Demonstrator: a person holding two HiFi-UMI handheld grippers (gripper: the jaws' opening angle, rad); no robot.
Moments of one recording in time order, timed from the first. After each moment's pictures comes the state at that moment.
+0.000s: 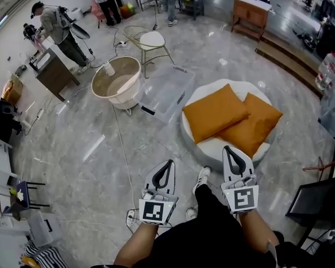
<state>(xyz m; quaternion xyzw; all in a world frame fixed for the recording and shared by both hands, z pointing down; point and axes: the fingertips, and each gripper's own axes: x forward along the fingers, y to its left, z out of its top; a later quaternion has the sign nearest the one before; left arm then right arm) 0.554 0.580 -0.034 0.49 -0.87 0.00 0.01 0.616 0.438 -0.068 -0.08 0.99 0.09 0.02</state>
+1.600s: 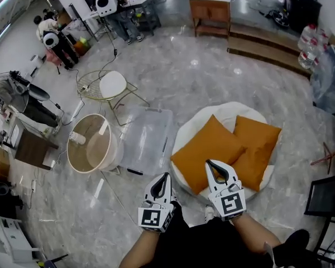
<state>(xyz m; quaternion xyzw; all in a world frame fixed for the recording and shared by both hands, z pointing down) 0.190 0.228 0.023 0.61 -0.79 0.06 0.08 0.268 0.122 -0.003 -0.15 0.99 0.02 -0.04</state>
